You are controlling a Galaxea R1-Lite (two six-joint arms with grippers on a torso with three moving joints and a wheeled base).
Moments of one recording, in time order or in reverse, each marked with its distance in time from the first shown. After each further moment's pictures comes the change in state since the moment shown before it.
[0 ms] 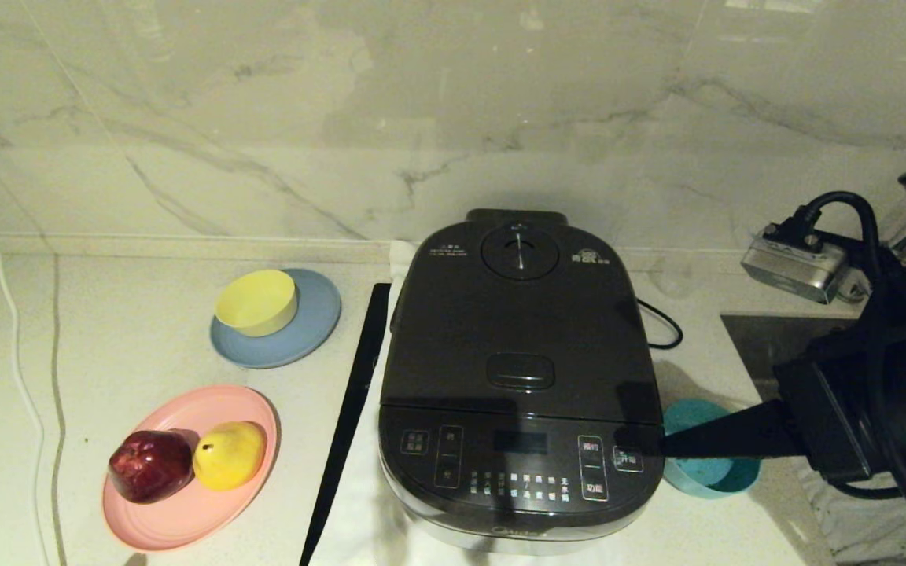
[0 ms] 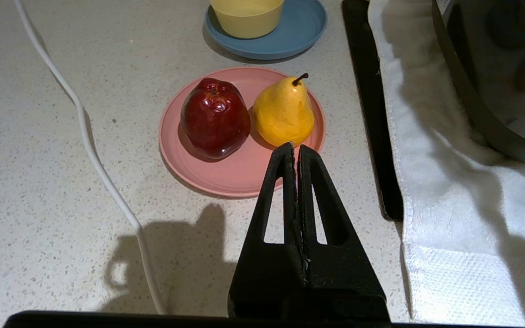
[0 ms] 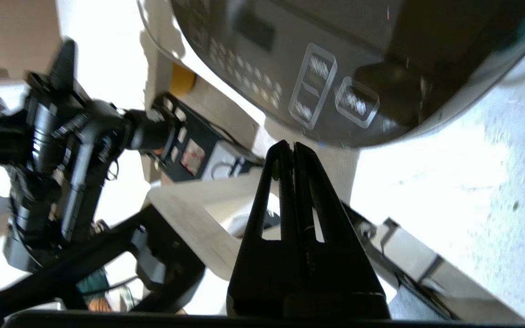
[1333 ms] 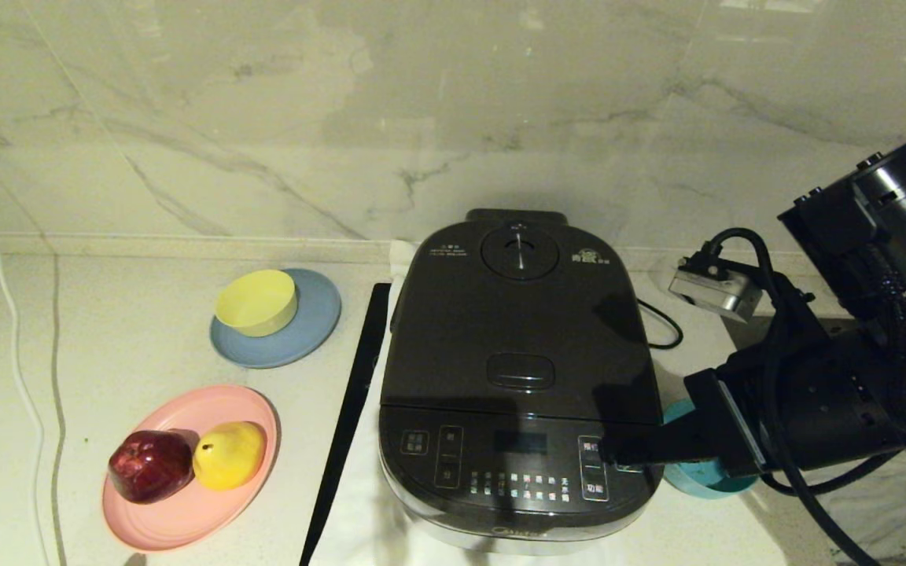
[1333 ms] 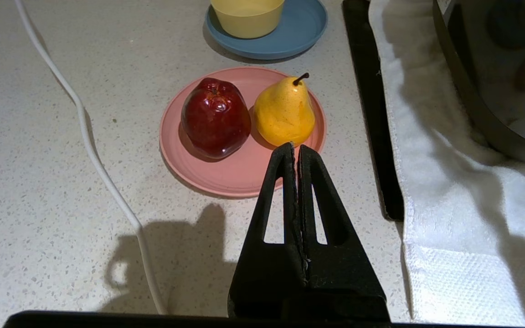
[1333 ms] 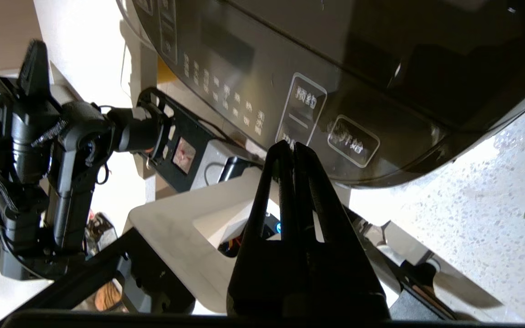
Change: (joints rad) left arm 0.000 0.000 0.000 0.000 0.000 0.000; right arm 0.015 0.119 -0.032 -0.009 -0.002 0.009
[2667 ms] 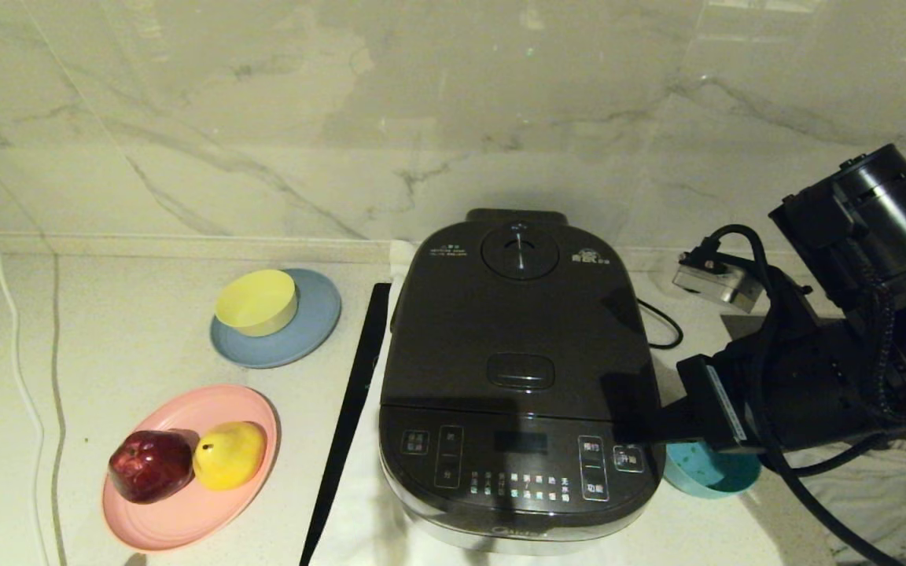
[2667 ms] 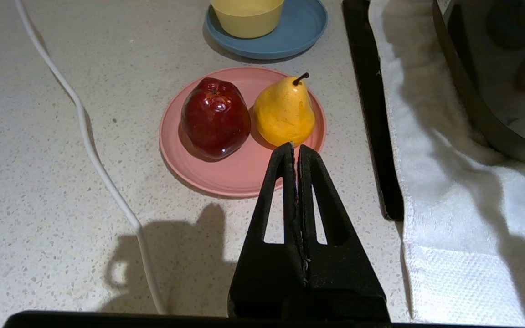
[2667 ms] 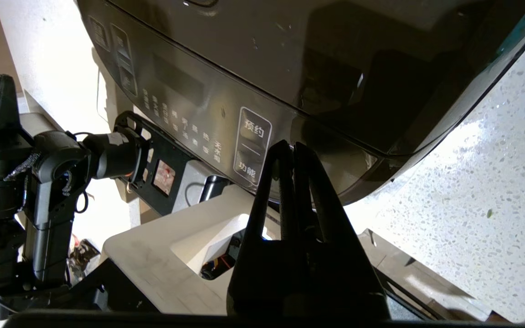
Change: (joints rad) left arm 0.000 0.000 0.000 0.000 0.001 0.000; right arm -0.037 0.023 -0.009 -0.001 -0.061 0.001
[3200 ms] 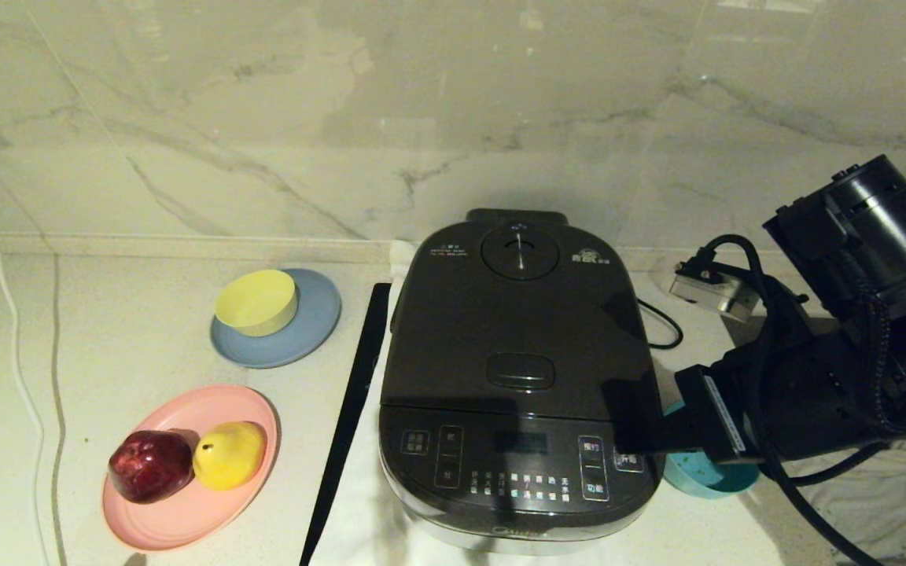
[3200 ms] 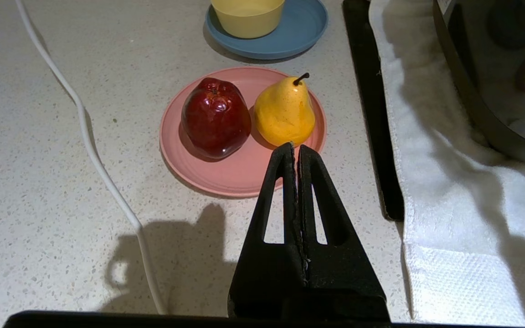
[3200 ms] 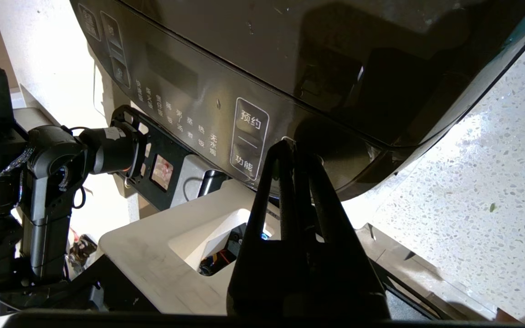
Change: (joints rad) left arm 0.000 0.000 0.000 0.000 0.000 0.000; right arm 0.008 0.001 0.015 0.001 0.000 0.002
